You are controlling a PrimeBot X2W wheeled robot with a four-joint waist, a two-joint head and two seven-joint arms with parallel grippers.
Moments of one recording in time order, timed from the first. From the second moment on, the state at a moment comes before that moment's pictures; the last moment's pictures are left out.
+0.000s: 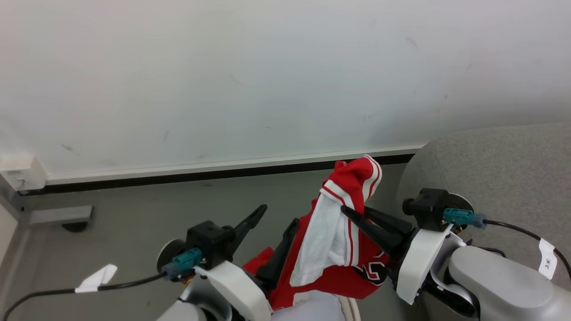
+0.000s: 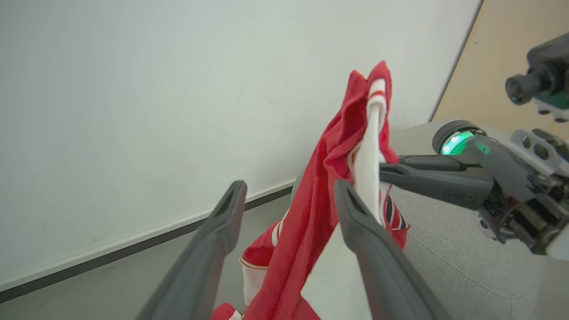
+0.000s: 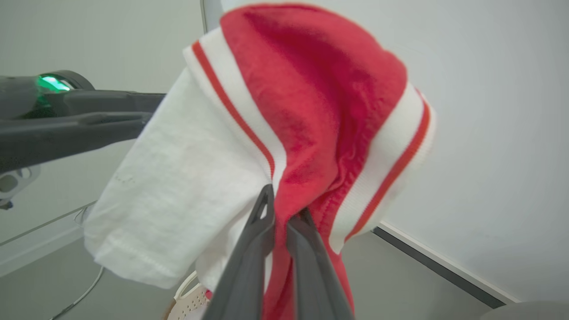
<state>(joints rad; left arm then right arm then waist) -0.34 0.32 -0.66 -0.02 -0.52 0.08 0.00 -0.84 -0.44 1.28 0.36 1.01 0.13 -0.19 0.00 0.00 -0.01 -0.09</state>
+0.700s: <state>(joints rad) -0.33 0.32 -0.70 -0.05 -0.52 0.09 -0.01 -0.90 -0.51 1.27 0.39 1.06 0.13 -0.25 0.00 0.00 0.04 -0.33</state>
